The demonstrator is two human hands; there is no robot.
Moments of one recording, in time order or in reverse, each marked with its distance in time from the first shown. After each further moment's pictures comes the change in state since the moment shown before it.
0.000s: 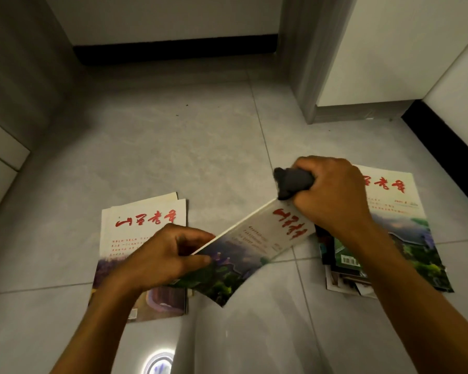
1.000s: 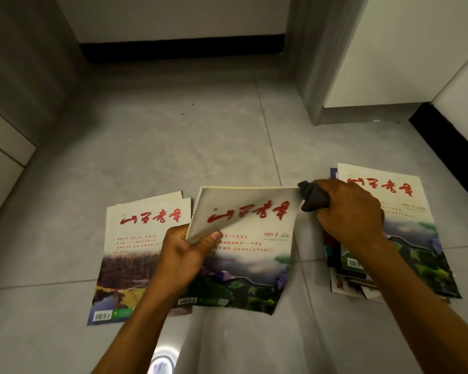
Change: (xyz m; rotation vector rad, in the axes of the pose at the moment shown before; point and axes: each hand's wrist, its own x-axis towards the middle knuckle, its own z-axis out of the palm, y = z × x) left_hand 0.016 -0.014 0.040 -0.455 0.529 -0.085; right_hand -0.011 0.052 0.030 -0.212 -0.093 0.287
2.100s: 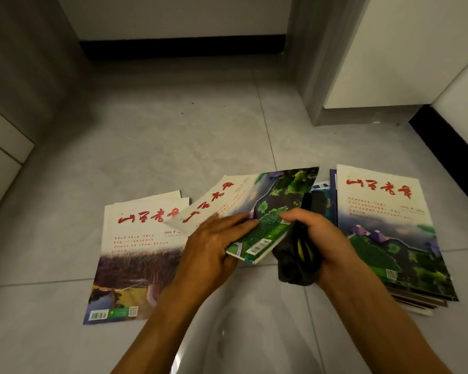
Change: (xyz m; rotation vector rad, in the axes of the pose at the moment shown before) left_hand 0.016 -0.017 0.026 0.735 -0.201 0.799; right_hand -0.037 -0.048 0.021 1.602 -0.366 0.690
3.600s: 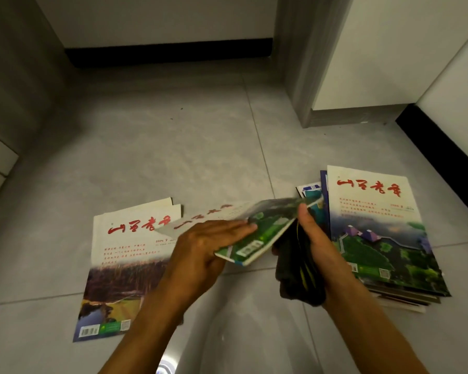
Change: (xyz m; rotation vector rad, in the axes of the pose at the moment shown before) left_hand 0.011 -0.001 -0.014 -0.215 0.081 0.116; right_hand -0.001 0.010 -0.026 -0.060 -0.059 -0.140
